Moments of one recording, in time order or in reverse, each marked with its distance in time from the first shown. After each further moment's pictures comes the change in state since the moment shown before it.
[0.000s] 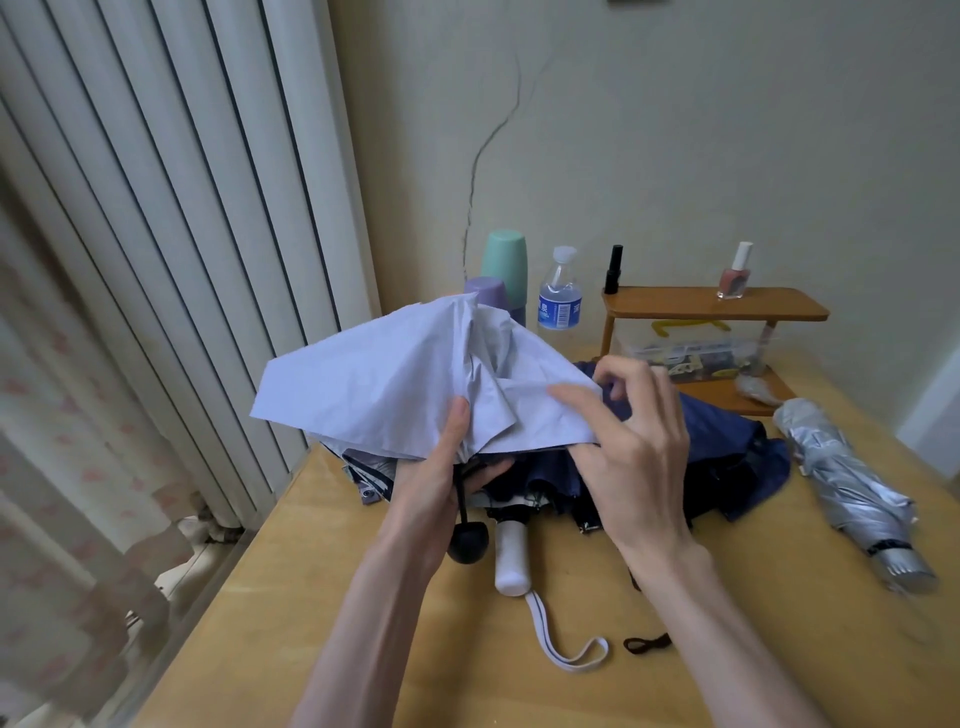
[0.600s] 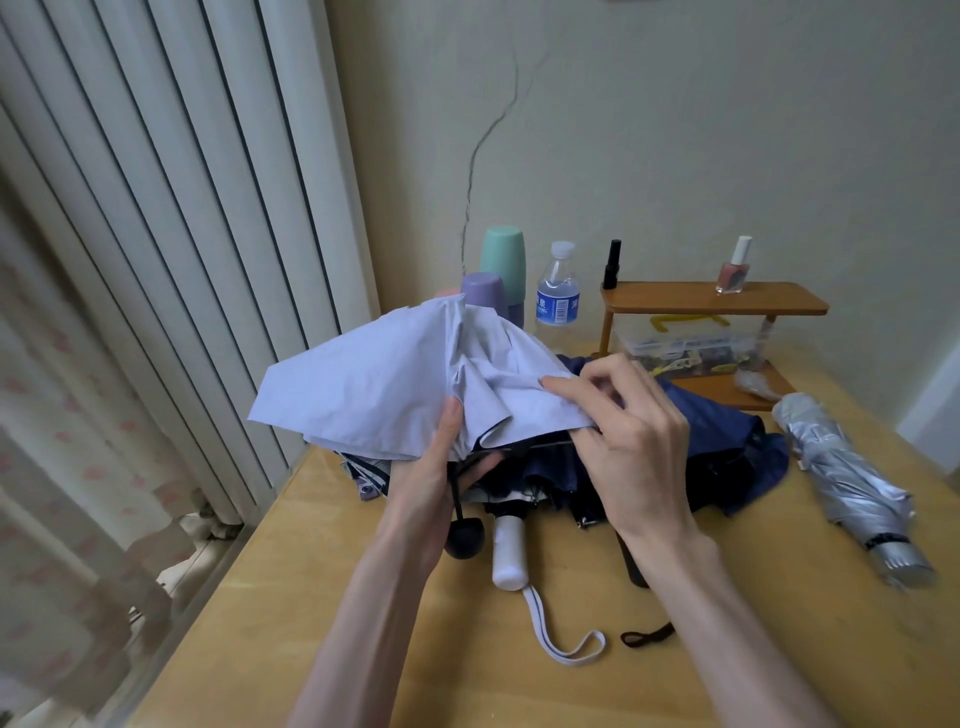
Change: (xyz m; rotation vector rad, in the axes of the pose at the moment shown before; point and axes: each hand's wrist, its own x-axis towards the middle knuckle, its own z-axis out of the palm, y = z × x) left_hand 0.001 -0.004 -0.005 0.009 0.006 0.023; right_hand 0.003 0.004 -0.001 0.107 -0.007 -0.001
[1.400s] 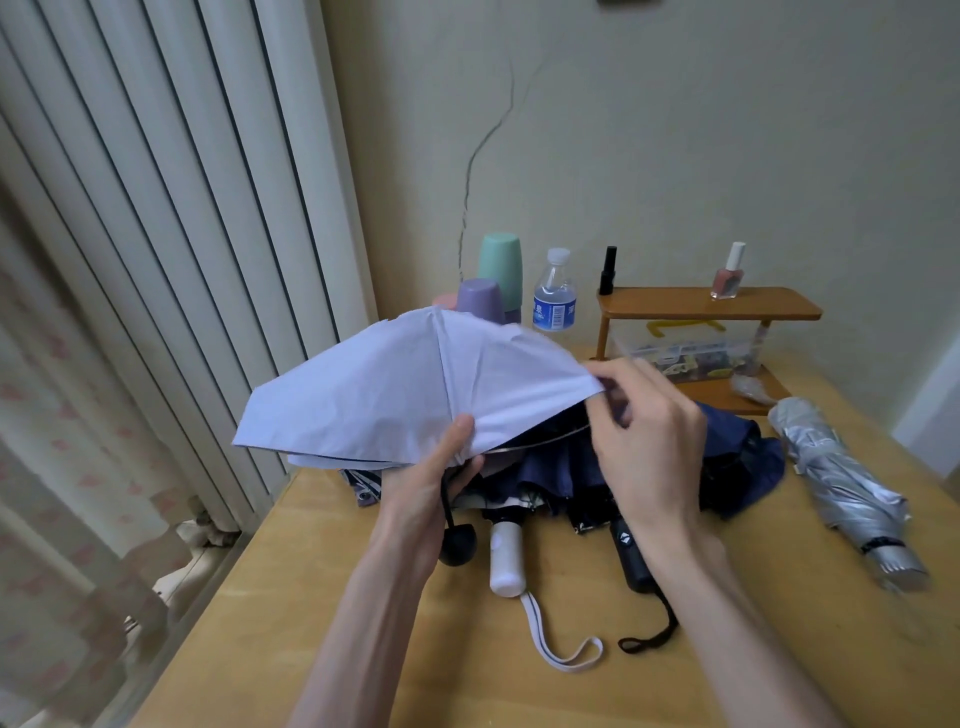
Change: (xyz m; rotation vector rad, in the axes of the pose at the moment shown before) left_hand 0.001 -0.002 -0.005 -0.045 0.084 -0.061; right_hand 0.006 0.006 -0.008 0.081 -0.008 0.239
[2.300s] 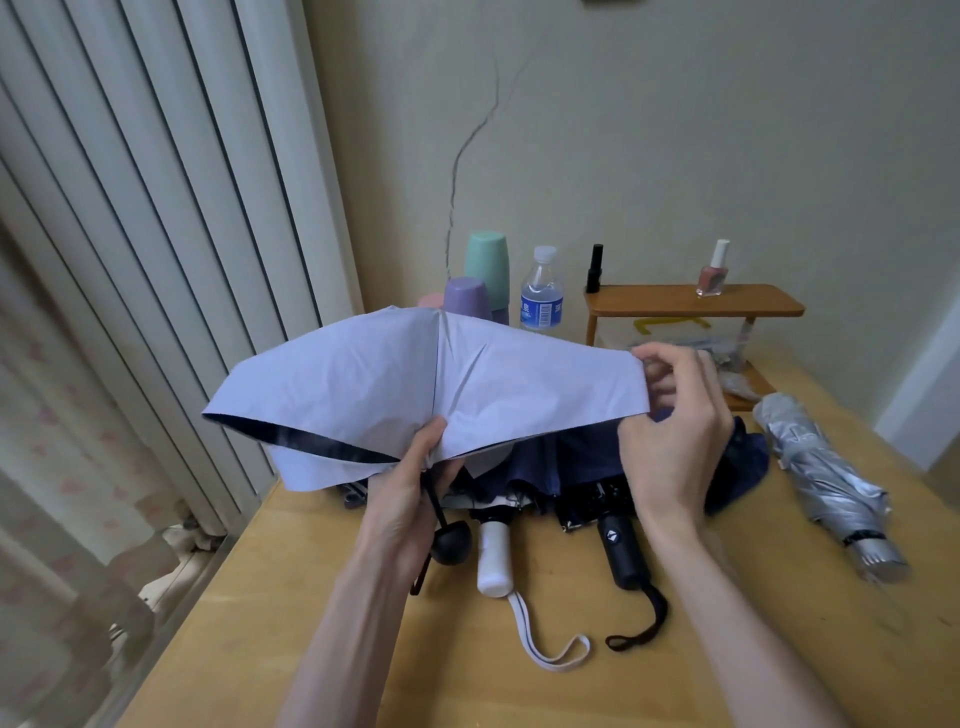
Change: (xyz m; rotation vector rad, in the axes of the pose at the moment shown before) left_hand 0.003 -0.005 -0.001 -0.177 0.042 0.007; right_hand 0.001 0.015 -0.007 0.168 0.219 0.228
